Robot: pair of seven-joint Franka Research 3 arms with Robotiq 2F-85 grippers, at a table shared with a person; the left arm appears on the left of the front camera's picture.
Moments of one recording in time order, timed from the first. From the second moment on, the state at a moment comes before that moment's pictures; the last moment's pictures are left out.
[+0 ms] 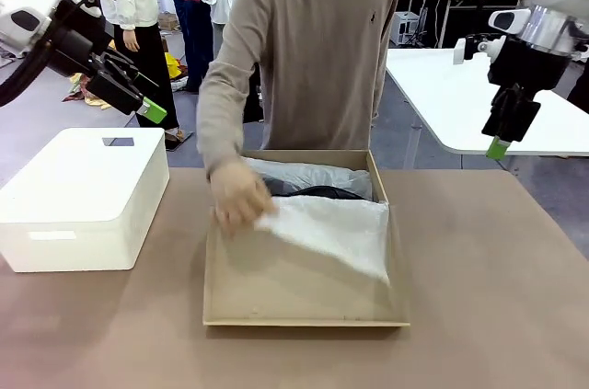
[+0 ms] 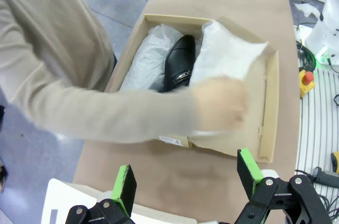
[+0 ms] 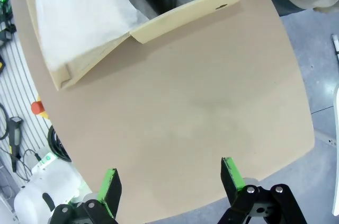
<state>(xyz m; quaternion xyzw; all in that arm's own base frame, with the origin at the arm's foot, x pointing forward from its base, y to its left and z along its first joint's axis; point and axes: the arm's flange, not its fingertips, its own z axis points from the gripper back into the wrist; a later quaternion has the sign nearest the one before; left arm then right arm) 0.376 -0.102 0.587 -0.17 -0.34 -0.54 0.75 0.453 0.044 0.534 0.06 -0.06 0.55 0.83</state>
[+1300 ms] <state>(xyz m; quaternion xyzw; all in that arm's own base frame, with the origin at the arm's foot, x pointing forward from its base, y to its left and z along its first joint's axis) 0.376 -0.102 0.587 -0.17 -0.34 -0.54 0.75 0.439 0.043 0.517 0.22 -0.18 0.74 0.61</state>
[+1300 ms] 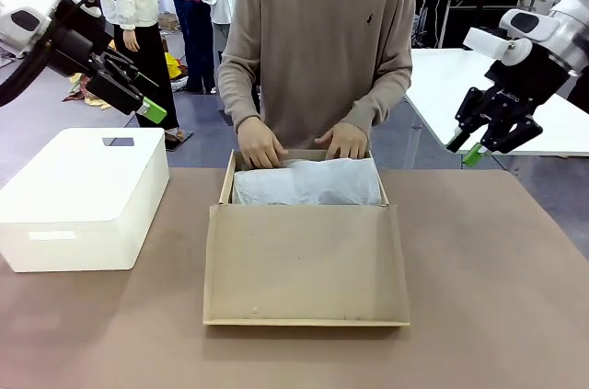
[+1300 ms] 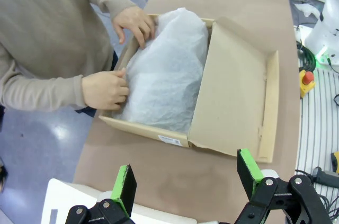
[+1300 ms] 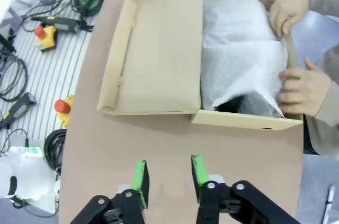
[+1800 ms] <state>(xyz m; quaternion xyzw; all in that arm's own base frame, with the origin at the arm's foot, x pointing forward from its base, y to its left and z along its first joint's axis) 0.376 -0.102 0.587 -0.17 -0.34 -0.54 0.75 0.443 0.036 0.504 0.23 -0.18 0.76 0.59</state>
